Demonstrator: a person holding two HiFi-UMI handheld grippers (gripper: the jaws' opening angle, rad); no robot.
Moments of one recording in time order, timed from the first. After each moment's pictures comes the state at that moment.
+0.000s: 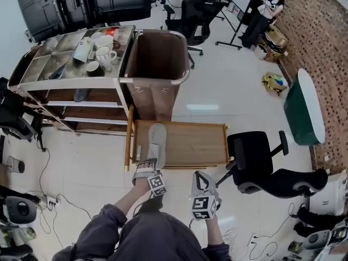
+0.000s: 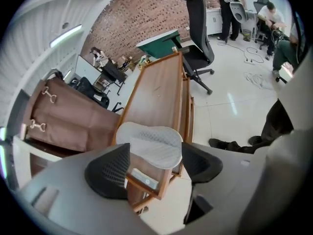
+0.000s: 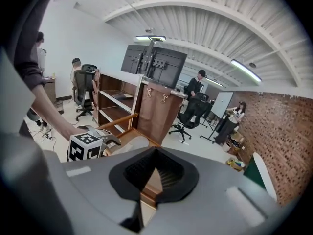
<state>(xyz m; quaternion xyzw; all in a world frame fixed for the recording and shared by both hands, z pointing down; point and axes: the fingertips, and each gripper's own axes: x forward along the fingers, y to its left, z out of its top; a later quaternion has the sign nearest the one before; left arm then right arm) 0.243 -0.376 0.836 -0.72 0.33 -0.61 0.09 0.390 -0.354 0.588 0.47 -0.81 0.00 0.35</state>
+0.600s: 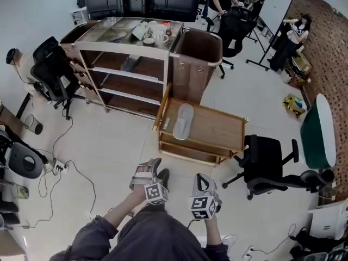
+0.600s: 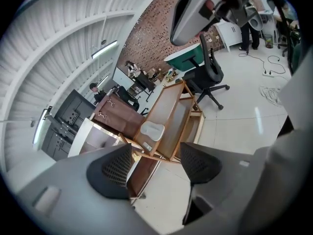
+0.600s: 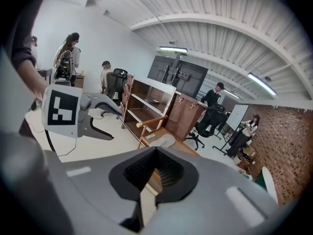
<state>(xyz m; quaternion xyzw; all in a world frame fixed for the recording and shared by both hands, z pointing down) 0.234 -0.123 0.696 -0.69 0.50 -0.51 0.12 0.373 -0.129 0.610 0.38 -0.85 -0.06 0.35</state>
